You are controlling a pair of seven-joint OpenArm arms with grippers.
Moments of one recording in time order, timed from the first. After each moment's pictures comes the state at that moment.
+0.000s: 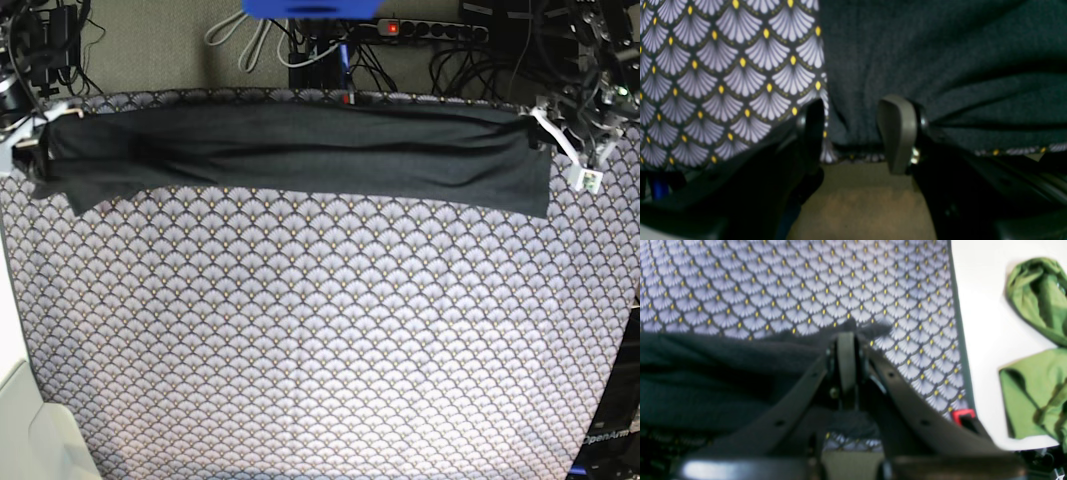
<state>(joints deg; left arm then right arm) 21.0 -18.2 -29.5 98.6 -22.8 -30.4 55.9 -28.8 8.6 47.3 115.0 24.1 40.1 -37.1</state>
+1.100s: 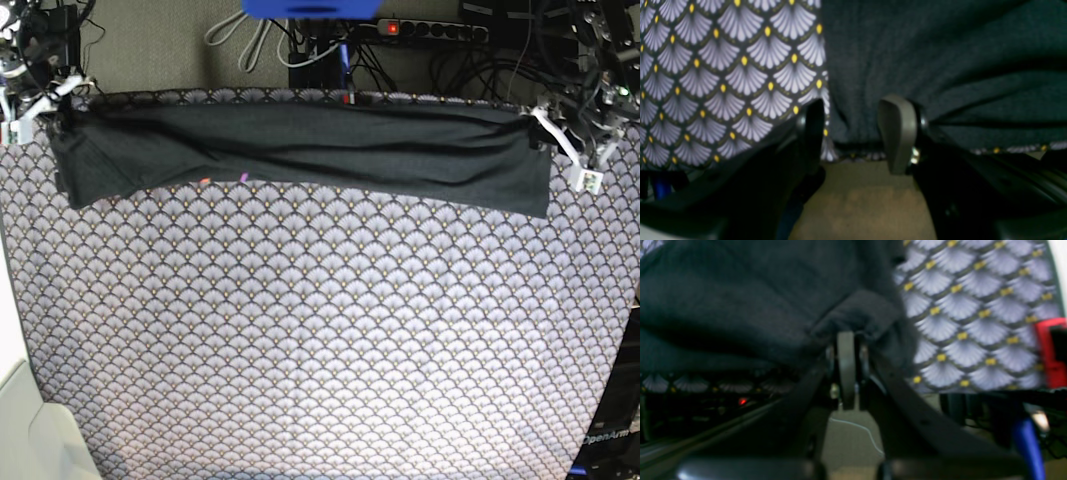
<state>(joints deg) 21.0 -18.6 -29.5 99.1 -23.1 -30.4 56.1 -30.1 11.7 43.3 95.5 23.8 39.7 -36.2</state>
